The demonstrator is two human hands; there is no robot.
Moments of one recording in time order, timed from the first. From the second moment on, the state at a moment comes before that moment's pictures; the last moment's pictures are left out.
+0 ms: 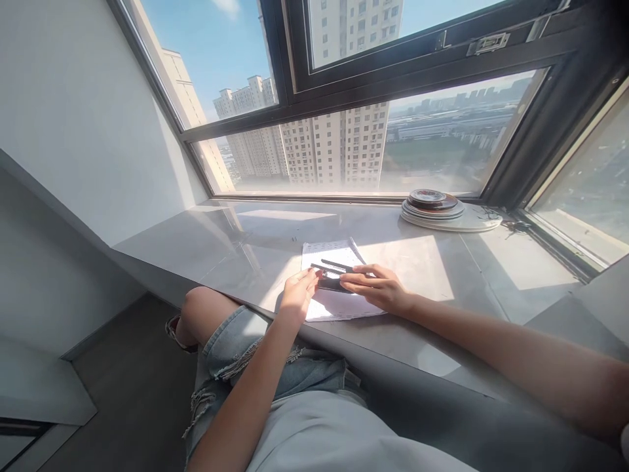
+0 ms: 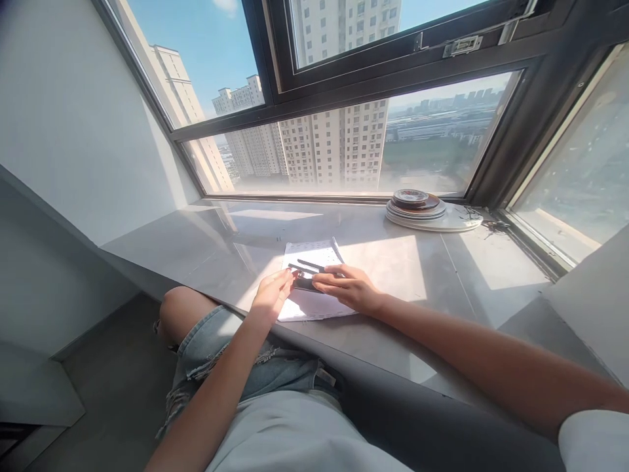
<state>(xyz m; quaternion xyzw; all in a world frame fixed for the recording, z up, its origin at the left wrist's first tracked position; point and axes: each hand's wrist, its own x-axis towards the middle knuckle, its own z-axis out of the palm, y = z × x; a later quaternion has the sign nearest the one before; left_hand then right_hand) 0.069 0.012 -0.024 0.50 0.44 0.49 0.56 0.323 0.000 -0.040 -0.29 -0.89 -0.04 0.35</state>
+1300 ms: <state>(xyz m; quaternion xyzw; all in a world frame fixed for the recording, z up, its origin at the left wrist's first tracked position) 0.073 -0.005 -0.005 0.50 0.42 0.64 0.39 0.310 0.018 -0.019 -0.47 -0.77 0.15 0.41</state>
